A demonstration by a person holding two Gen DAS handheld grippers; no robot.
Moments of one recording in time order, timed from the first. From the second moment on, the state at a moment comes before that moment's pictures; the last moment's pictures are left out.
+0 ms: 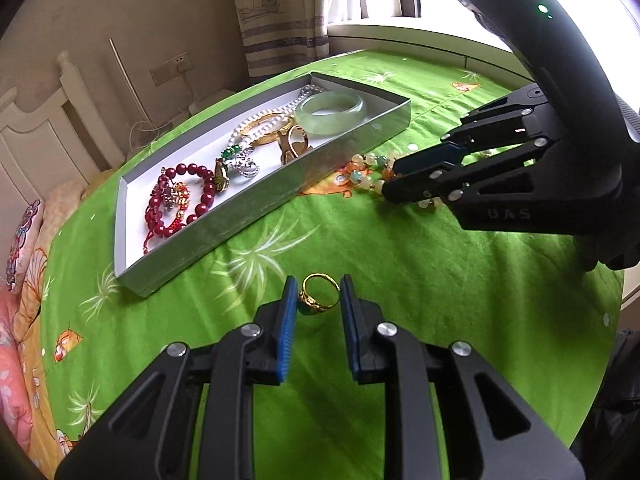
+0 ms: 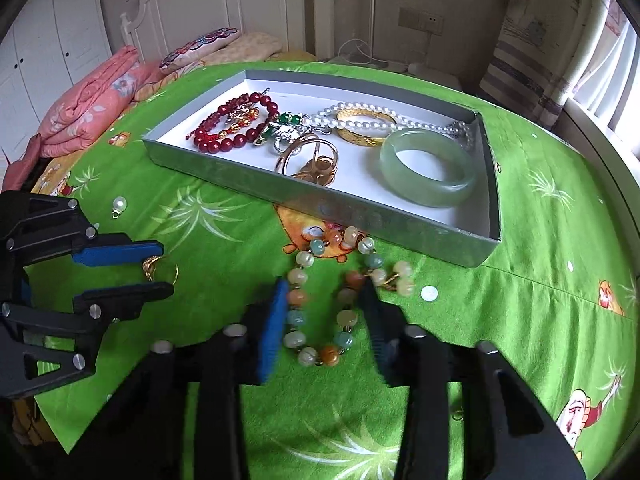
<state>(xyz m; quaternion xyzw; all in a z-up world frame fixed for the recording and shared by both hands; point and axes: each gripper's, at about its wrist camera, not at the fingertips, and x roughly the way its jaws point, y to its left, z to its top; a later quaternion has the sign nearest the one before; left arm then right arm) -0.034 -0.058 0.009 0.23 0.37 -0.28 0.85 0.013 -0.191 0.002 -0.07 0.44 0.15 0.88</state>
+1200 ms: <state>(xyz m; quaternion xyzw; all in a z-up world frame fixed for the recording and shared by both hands) -0.032 -0.013 0.037 0.14 0.35 -0.13 0.92 -0.015 -0.196 0.025 -0.02 0.42 0.21 0.88</state>
